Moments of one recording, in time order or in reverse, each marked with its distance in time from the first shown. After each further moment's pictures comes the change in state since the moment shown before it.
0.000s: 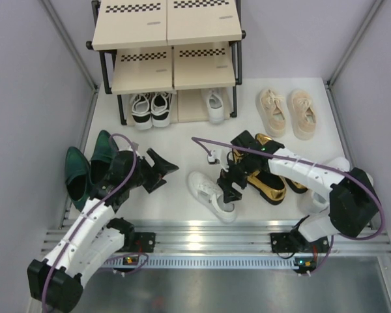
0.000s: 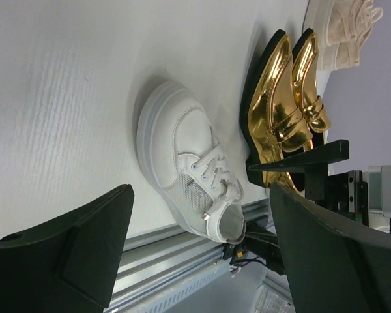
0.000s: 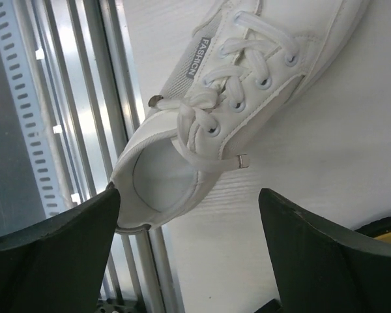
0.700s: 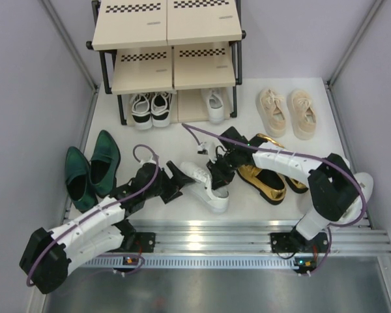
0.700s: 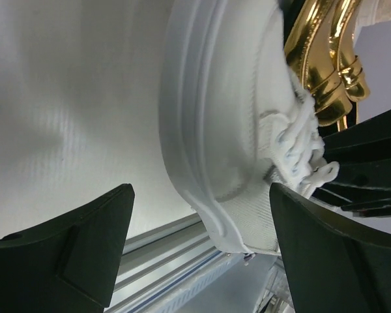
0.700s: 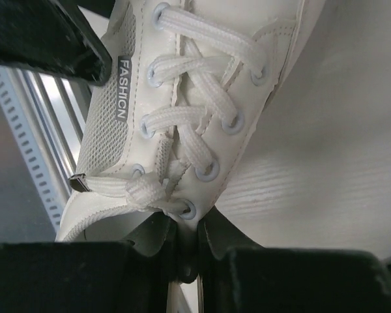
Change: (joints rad) left arm -0.319 0.126 -0.169 0.277 -0.158 -0.178; right arm 0.053 0.183 0.084 0.159 0.076 0.289
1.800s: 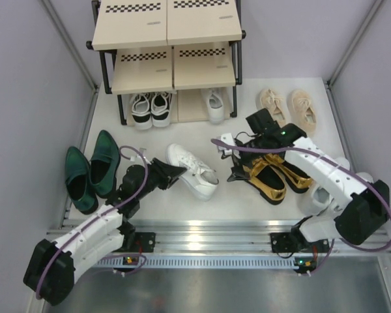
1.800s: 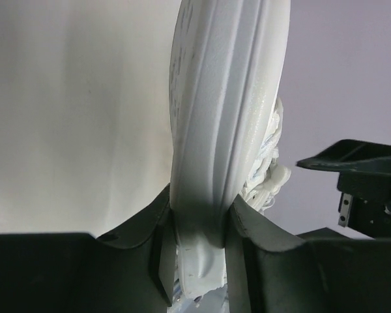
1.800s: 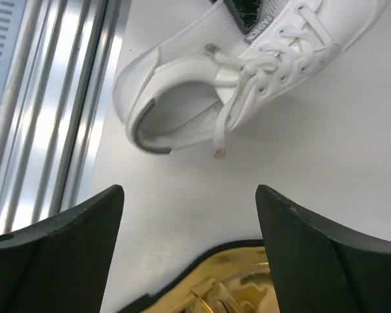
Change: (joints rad) left arm 0.110 -0.063 -0.154 0.441 0.034 -0.084; right arm -0.132 -0.225 0.113 -0.204 -0.225 -0.654
